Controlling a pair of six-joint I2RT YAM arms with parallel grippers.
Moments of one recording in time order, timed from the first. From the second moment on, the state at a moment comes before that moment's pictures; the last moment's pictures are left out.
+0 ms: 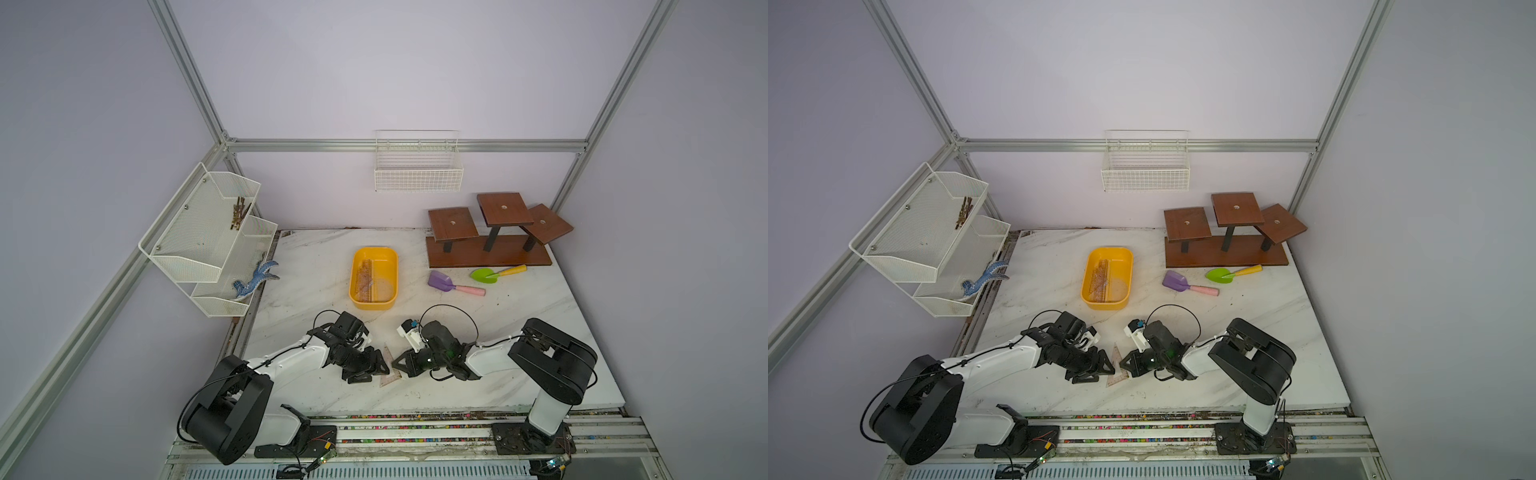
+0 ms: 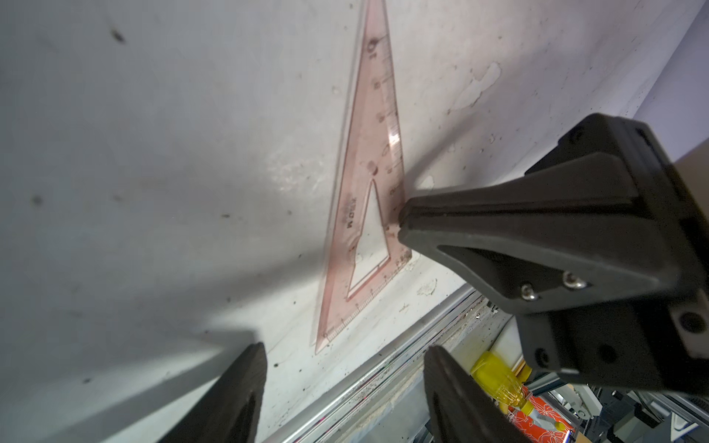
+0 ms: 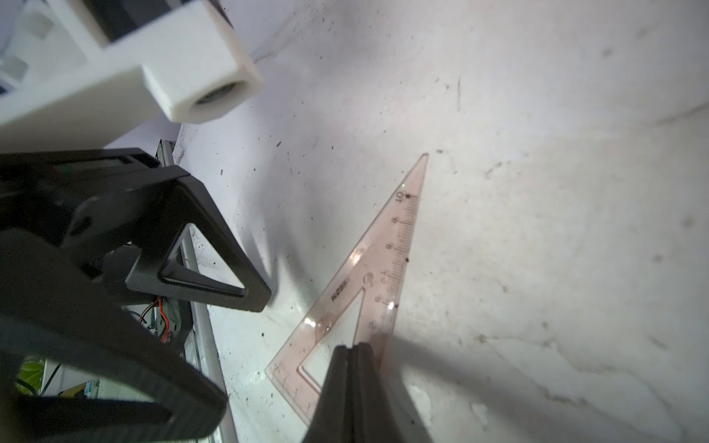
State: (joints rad) left arm -0.52 1.35 0.59 -0.51 0.60 -0.68; right arm 0.86 1.77 0.59 0.49 -0.48 0.59
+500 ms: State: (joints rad) left arm -0.55 1.41 0.59 -0.38 0.62 -0.72; right arm 0.85 1.78 0.57 0.55 -0.49 0.60
